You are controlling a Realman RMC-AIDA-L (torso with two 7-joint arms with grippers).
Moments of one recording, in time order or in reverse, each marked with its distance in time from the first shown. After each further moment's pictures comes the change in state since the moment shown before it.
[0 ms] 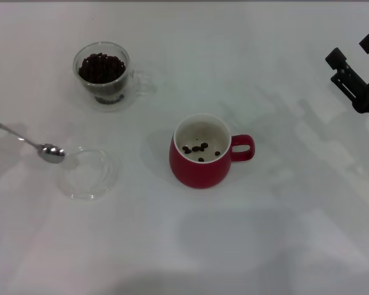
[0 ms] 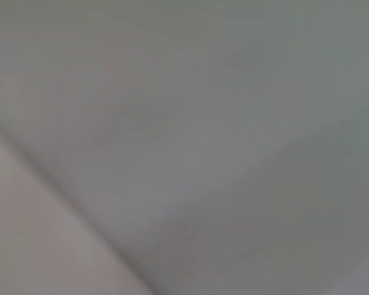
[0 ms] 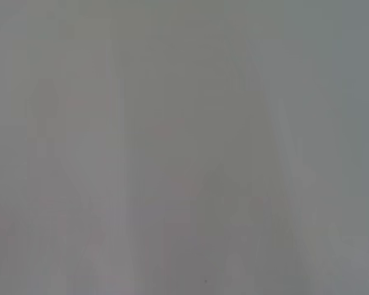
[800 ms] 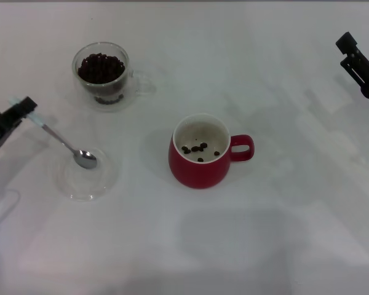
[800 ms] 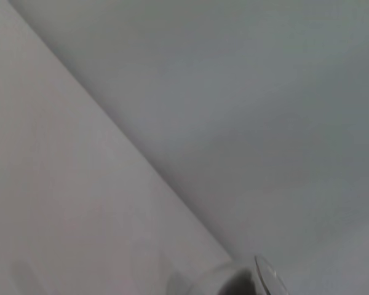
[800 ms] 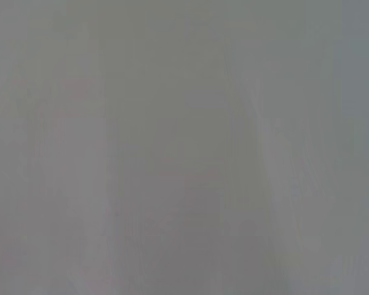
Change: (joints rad) left arm -0.133 -0.001 0.000 0.003 0.172 -0.206 -0.099; right arm 0.023 -0.003 0.040 0.010 0.012 -0.001 0.005
